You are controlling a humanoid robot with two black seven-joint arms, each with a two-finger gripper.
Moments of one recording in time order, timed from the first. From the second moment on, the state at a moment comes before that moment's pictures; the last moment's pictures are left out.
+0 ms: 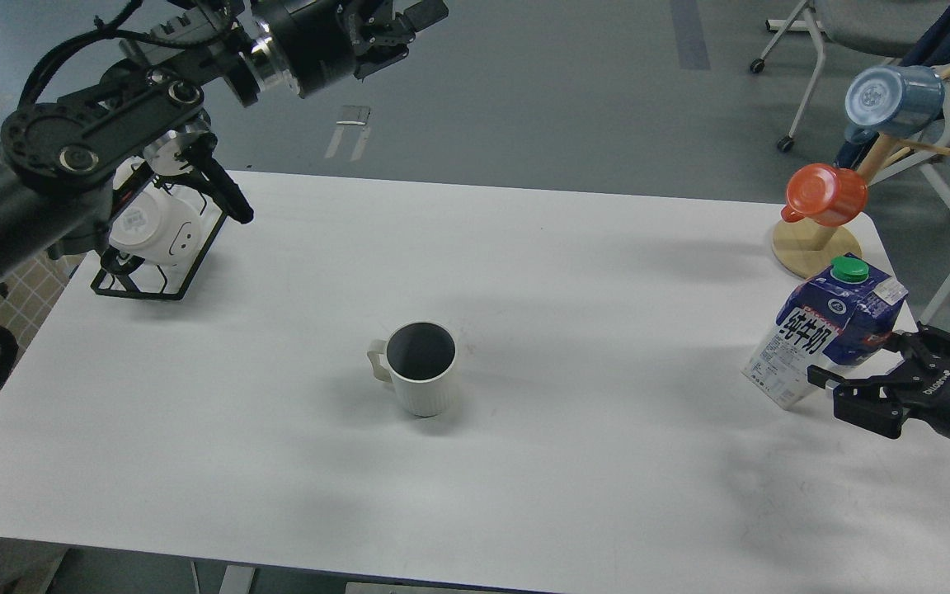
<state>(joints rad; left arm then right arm) -1.22 0.45 -0.38 -0.86 0.65 -0.38 -0.49 0.87 -0.98 -0.26 1.12 -1.55 -0.49 0.49</state>
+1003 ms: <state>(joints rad) -1.20 0.45 -0.38 -0.86 0.65 -0.38 -0.49 0.84 -0.93 -0.15 1.06 -1.57 -0.49 0.49</state>
